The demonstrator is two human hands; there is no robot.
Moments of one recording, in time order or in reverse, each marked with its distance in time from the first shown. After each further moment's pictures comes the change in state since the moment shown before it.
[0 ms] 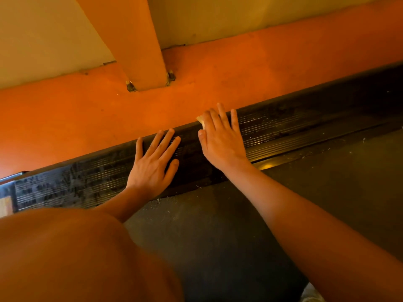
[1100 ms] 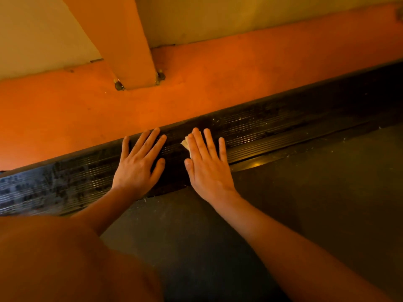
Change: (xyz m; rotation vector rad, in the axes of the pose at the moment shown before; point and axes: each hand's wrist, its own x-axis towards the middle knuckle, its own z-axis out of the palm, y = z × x) left_hand -0.001 0.005 0.004 -0.015 0.068 -0.020; right_hand -0.068 -0.013 0.014 0.046 -0.052 0.009
